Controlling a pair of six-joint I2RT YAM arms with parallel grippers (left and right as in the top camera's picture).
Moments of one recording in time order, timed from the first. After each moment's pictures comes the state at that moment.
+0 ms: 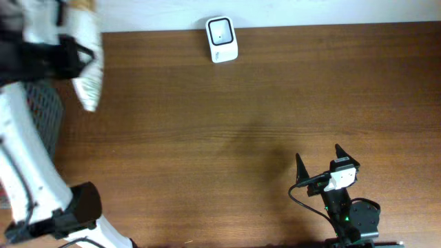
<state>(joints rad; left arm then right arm) 0.25 1.90 2.59 -1.69 0.51 0.17 0.06 0.01 0.01 -0.07 -0.13 -0.05</state>
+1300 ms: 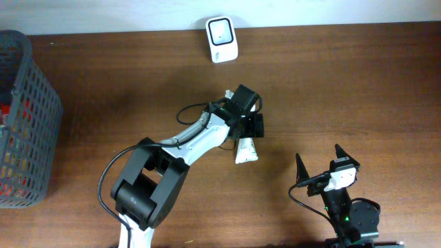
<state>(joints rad) -0.67 2.07 1.42 -0.48 0.05 -0.65 0.06 0.01 0.01 -0.07 -0.13 -0.05</state>
